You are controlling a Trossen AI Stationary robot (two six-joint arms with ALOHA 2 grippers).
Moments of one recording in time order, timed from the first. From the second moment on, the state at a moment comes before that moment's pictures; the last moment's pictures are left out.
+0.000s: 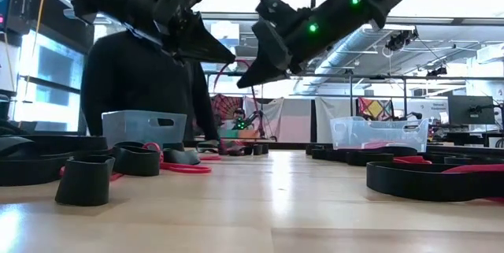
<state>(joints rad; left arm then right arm) -0.12 1.42 0.62 0.41 -0.27 -0.08 0.11 1.79 0.99 0.27 0.43 0.09</state>
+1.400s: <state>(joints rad) 0.02 1.58 0.61 0.58 -0.03 -0.04 -0.19 1.14 0.97 -0.79 0.80 0.35</state>
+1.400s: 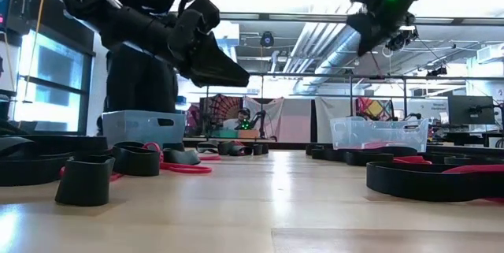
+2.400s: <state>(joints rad) 0.03 1.59 0.61 0.57 -0.03 -0.02 -0.85 1.19 0.48 -0.07 0.44 0.16</state>
